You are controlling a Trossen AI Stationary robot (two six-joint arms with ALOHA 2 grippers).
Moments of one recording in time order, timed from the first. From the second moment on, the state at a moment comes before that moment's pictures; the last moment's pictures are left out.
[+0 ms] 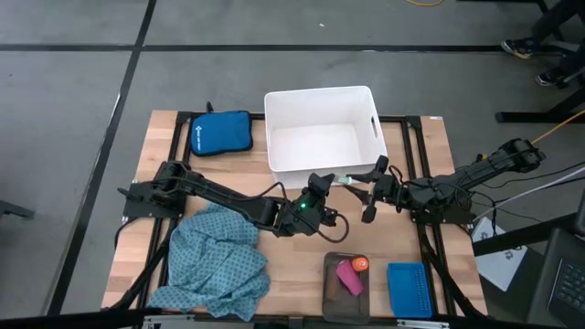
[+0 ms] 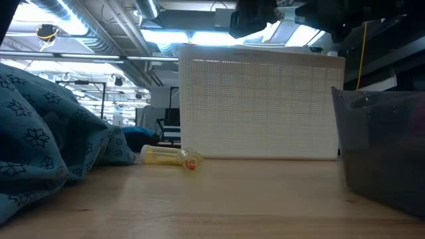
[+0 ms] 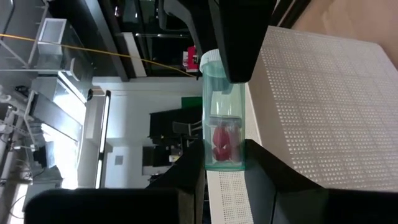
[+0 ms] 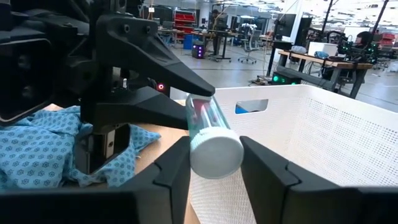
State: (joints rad) left arm -0.33 1.96 1.65 0.05 -1.13 1.19; right arm 0.40 0.89 0.42 0.42 0.68 -0.04
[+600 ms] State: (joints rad) left arm -0.35 1.82 1.65 -0.49 -1.12 0.57; right arm 0.40 0.88 0.42 0.42 0.68 -0.04
